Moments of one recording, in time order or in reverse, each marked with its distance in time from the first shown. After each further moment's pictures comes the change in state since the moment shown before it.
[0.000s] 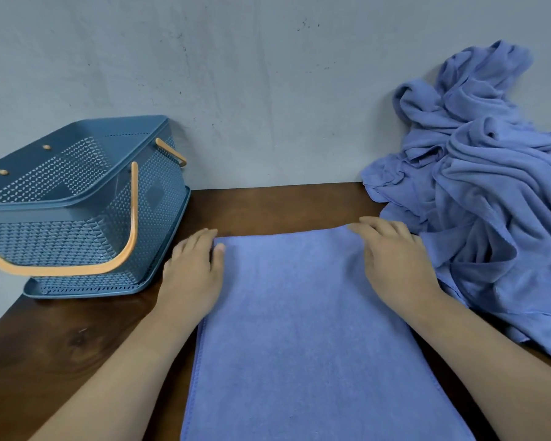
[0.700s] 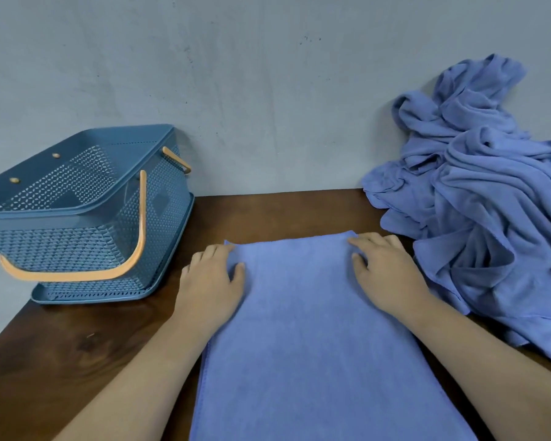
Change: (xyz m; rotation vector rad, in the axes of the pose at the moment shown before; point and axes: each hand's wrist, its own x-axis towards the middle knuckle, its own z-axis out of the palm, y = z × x) left_hand -0.001 0.002 0.021 0.073 -0.031 0.026; right_hand 0.007 0.000 0.016 0.195 -0.099 0.020
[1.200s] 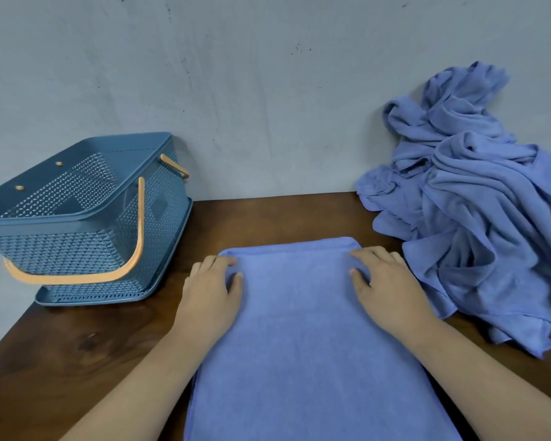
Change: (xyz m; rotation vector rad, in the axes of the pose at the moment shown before) left_hand -0.021 0.008 -0.003 -0.093 0.039 0.037; right_hand -0.034 0.005 -0.004 0.073 0.079 0.003
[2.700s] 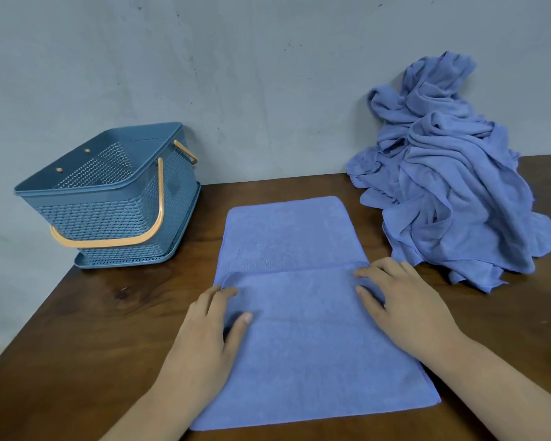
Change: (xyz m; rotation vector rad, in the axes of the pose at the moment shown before) left_hand -0.164 0.011 -0.049 -0.120 -0.090 0.103; right_hand -0.118 0.006 -0.042 -0.063 0.010 -0.179
